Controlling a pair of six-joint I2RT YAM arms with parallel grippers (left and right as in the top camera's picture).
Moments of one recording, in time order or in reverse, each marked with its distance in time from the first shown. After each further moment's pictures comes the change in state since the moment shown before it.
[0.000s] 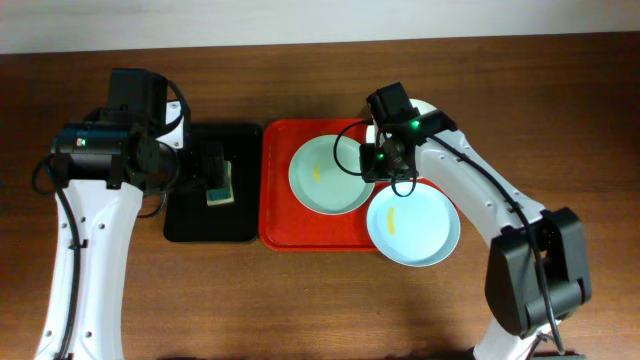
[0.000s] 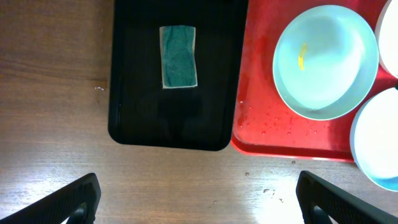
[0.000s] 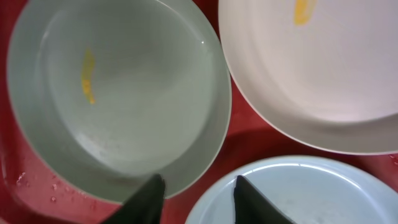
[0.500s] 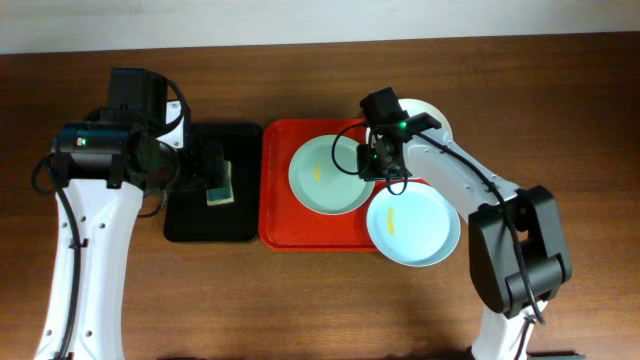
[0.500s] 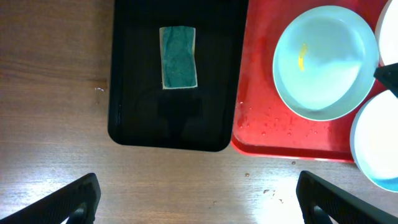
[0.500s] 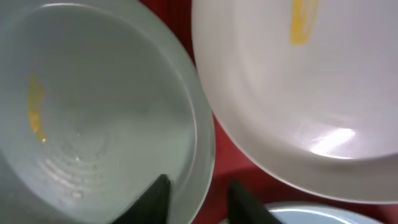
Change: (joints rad) left arm 0.000 0.002 0.000 0.002 0.000 0.000; right arm 0.000 0.105 0.000 0.092 0.065 0.006
